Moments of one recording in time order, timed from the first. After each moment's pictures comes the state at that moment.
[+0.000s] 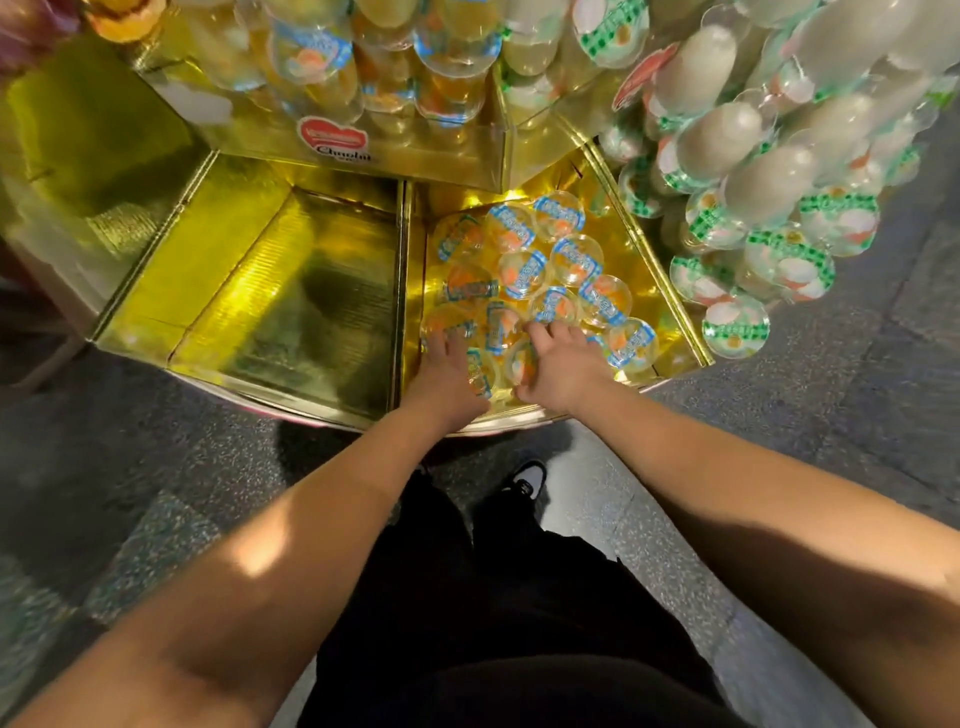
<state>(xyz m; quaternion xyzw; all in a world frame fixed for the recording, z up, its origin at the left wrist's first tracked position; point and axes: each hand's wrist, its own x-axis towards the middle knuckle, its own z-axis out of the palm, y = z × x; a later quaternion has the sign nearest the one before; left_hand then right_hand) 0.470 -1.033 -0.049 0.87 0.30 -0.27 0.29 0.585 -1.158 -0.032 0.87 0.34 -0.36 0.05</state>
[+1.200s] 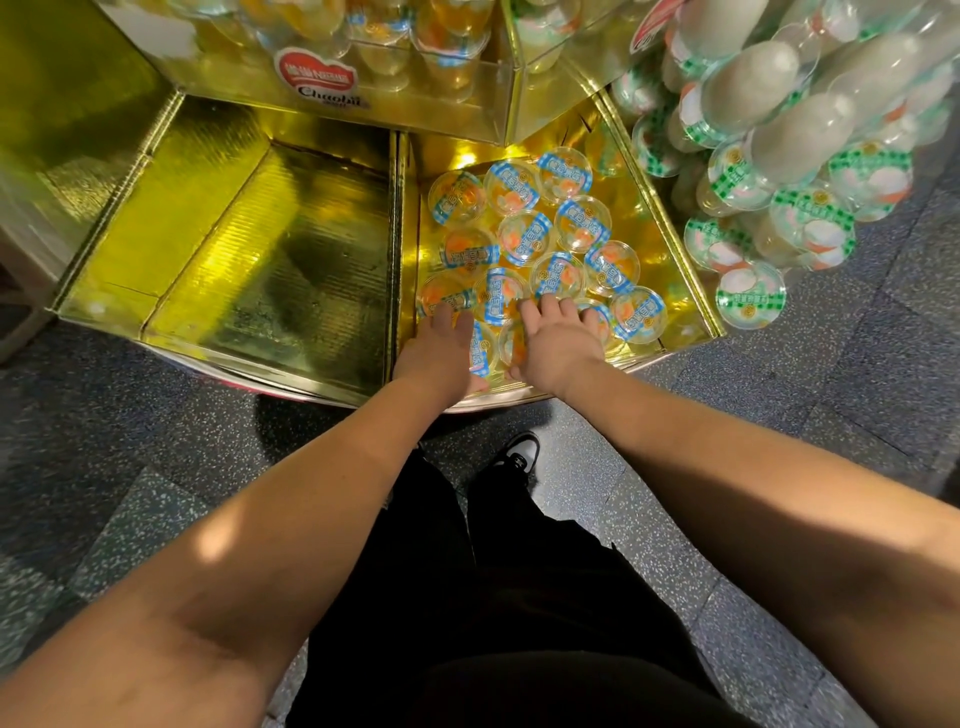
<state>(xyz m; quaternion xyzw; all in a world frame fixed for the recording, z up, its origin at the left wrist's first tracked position) 0.469 -1.025 -0.072 0.91 0.20 -0.31 0.17 0.570 -1.147 -0.061 0.88 0.36 -0.30 0.11</state>
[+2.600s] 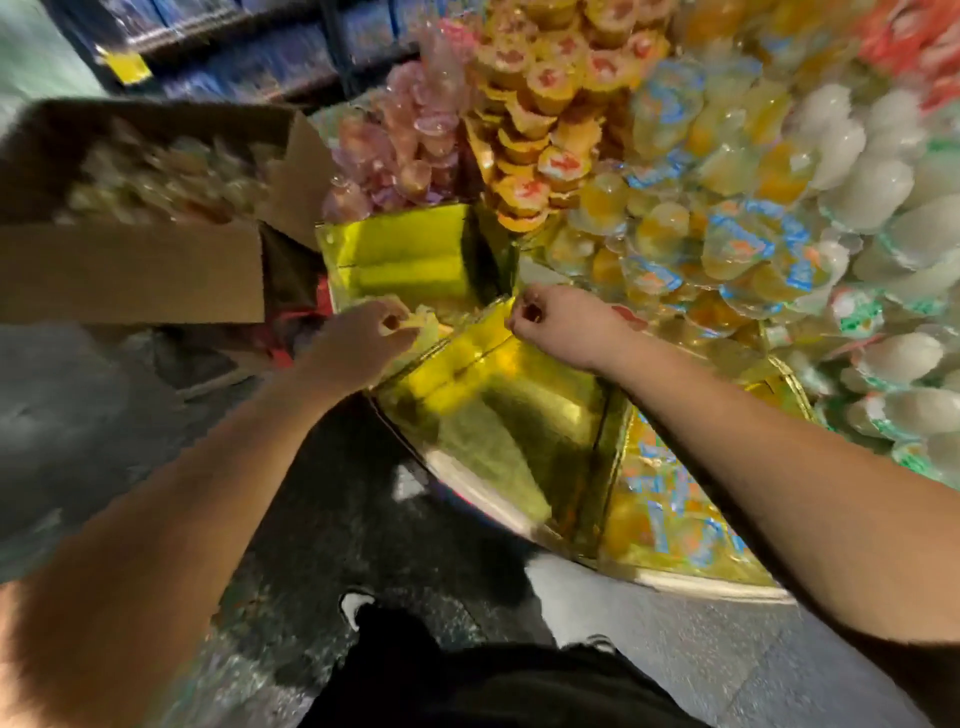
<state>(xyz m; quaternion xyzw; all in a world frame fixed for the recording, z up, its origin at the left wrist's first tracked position) 0.279 -0.735 0.149 0.85 0.43 0.03 0.31 0.486 -0.862 0.165 0.82 0.53 -0.21 -0.11</state>
